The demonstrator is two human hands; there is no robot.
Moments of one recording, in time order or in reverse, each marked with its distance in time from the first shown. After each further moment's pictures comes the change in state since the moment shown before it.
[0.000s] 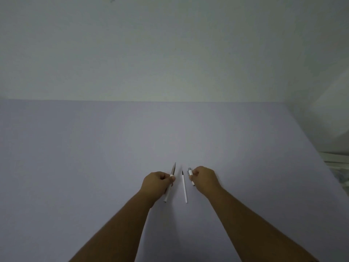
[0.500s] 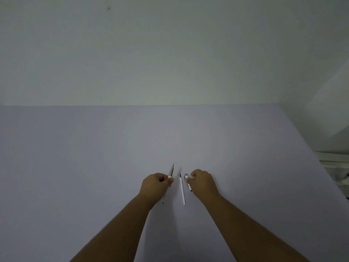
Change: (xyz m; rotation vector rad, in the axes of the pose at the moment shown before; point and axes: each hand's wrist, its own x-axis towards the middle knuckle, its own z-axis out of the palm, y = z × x) left_hand -0.001 0.004 0.003 0.101 0.046 0.038; right_hand -0.005 0.006 0.007 -0.008 0.090 -0.036
